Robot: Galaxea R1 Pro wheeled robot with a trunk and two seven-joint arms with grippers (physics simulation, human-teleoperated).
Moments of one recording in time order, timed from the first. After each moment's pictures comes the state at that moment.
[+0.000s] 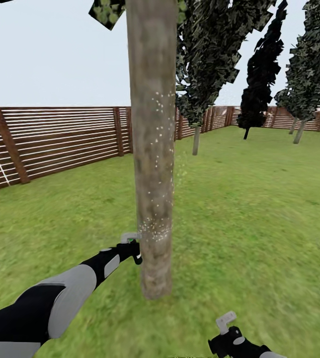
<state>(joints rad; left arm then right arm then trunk) -1.01 -0.11 0.03 -0.03 0.07 0.00 -0.21 -0.61 0.00 0.09 0.05 0.28 -0.08 0.00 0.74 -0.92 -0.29</state>
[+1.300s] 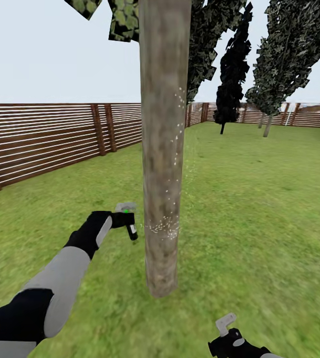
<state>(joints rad) -1.01 -0.08 0.02 -0.60 0.07 0.60 -0.21 -0.60 0.00 0.10 0.05 0.28 -0.07 -0.01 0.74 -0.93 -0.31</state>
